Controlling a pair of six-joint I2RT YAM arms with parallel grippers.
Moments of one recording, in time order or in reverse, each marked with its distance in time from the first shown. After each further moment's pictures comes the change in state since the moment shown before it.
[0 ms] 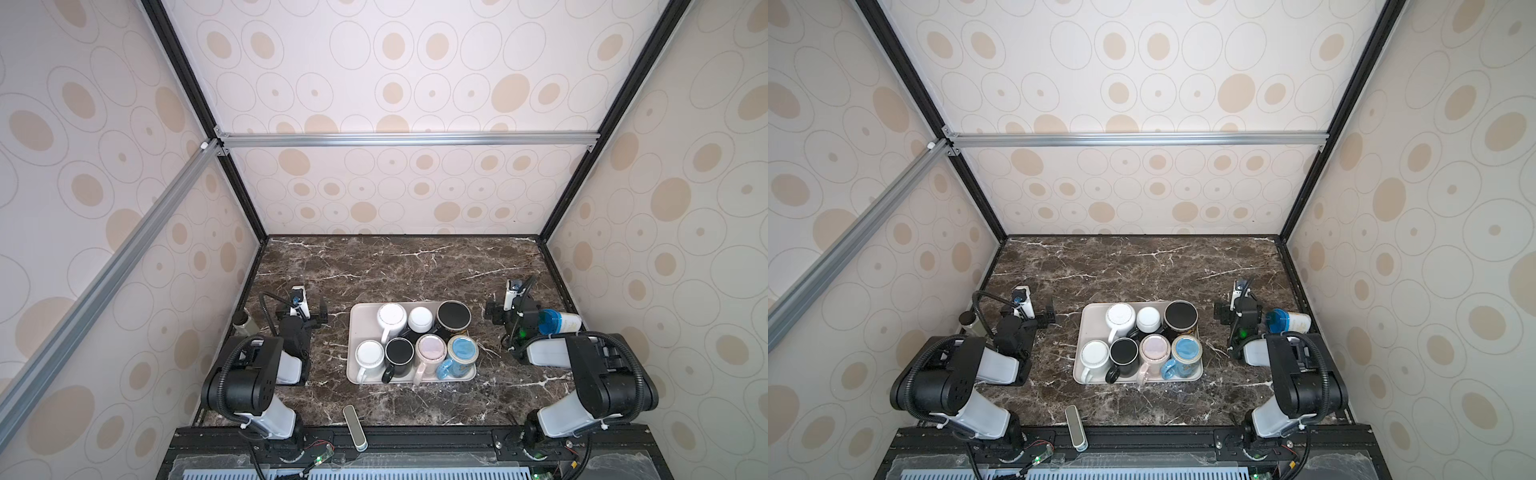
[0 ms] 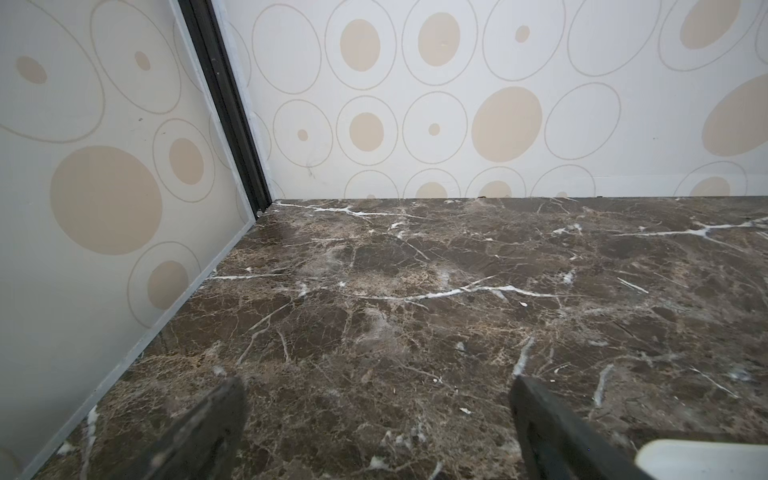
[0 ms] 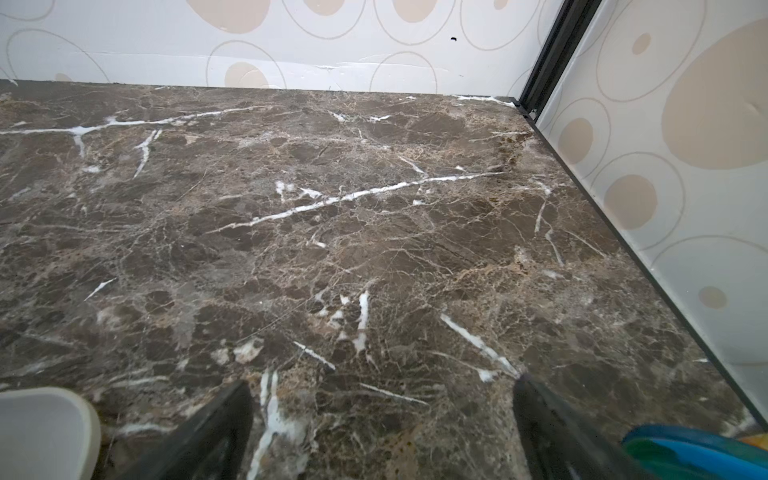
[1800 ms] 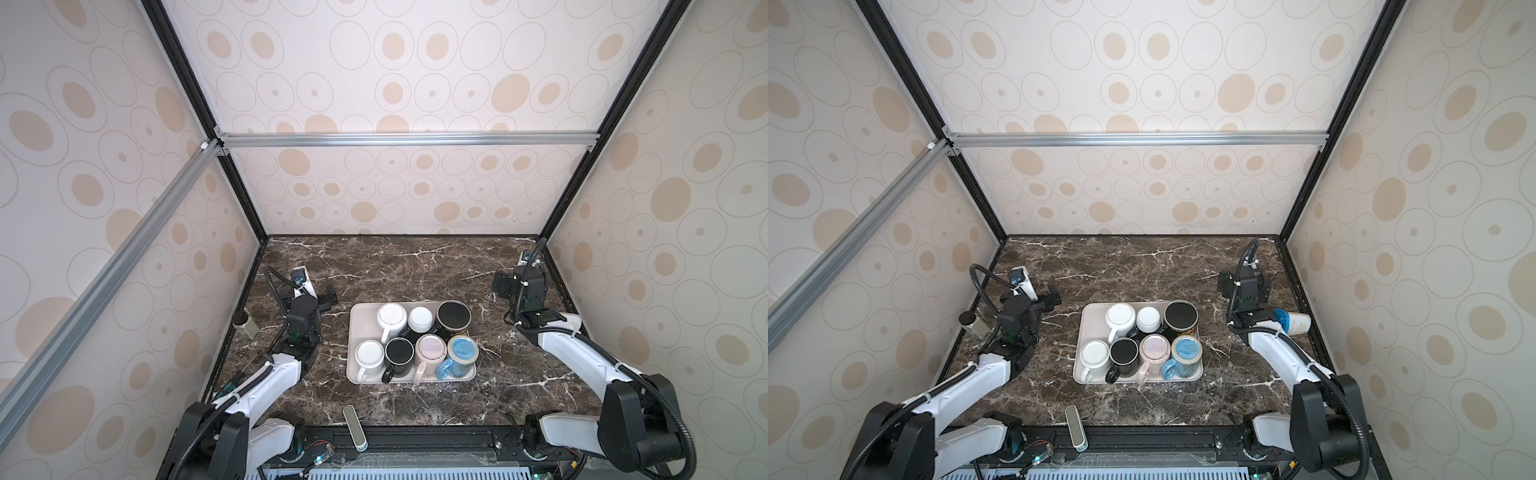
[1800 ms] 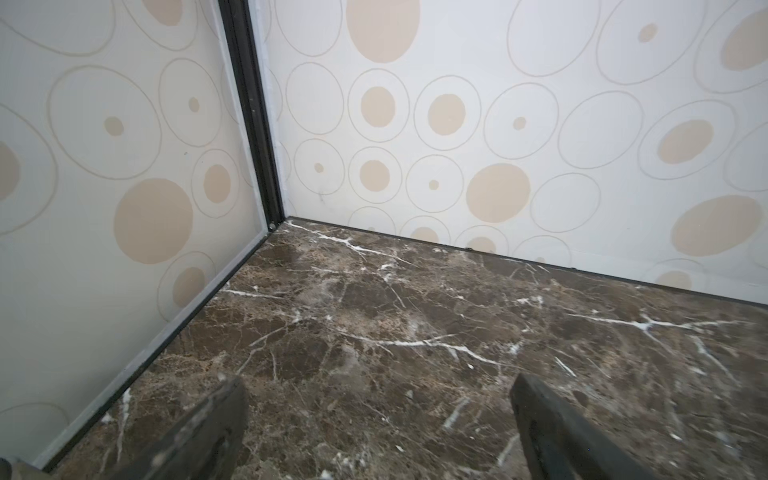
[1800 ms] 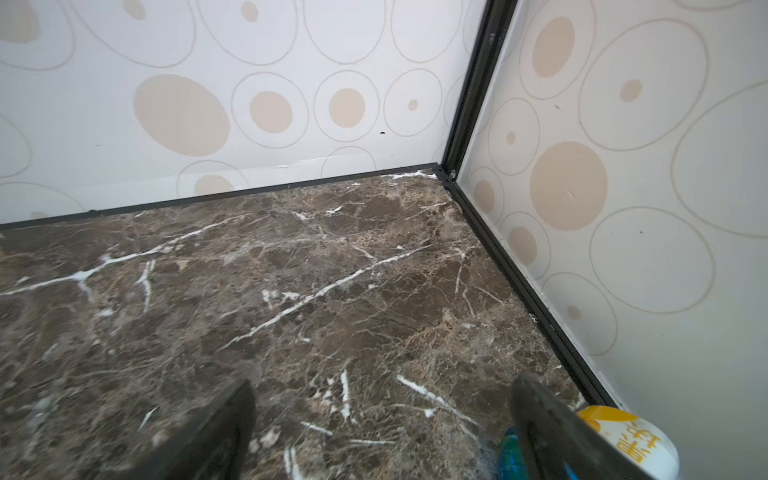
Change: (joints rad) left arm -0.257 -0.509 0.253 -0.823 -0.323 -0.247; right arm 0.143 -0.277 0.389 -0.692 0.301 0.150
